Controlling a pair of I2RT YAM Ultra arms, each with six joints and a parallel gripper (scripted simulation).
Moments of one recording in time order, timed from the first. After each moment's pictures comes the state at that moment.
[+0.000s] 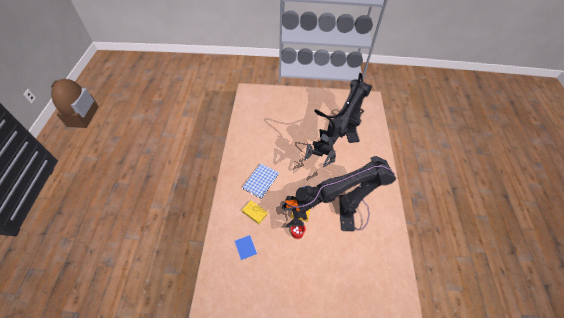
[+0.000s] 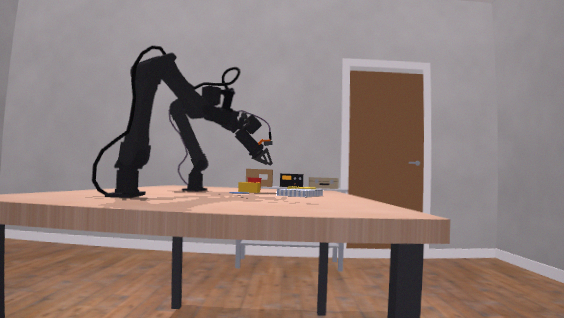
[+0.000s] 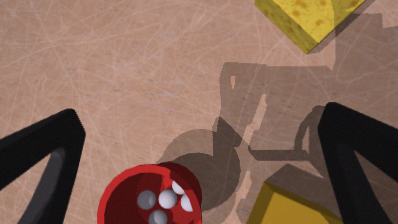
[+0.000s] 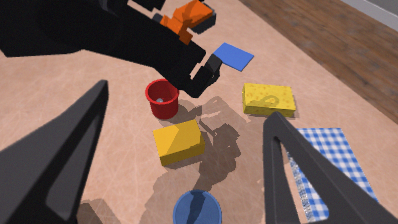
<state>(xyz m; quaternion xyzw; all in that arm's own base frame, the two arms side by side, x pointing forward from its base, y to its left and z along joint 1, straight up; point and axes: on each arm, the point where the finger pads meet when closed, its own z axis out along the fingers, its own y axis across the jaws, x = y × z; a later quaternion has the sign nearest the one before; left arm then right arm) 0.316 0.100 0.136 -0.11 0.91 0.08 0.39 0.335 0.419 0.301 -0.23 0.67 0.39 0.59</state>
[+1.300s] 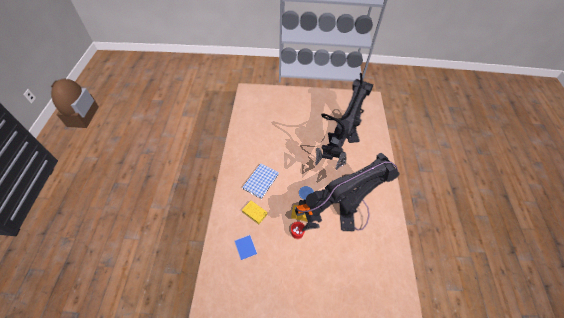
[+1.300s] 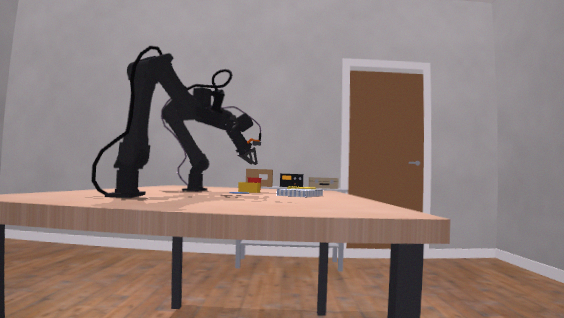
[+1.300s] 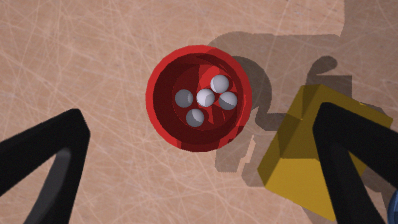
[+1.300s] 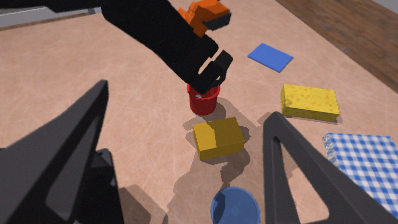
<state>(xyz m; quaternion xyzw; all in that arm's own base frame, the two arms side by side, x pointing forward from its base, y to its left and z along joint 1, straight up) 0.245 0.116 0.136 -0.14 0.94 0.08 0.30 0.285 0.442 0.297 -0.25 0.66 0.43 0.57</state>
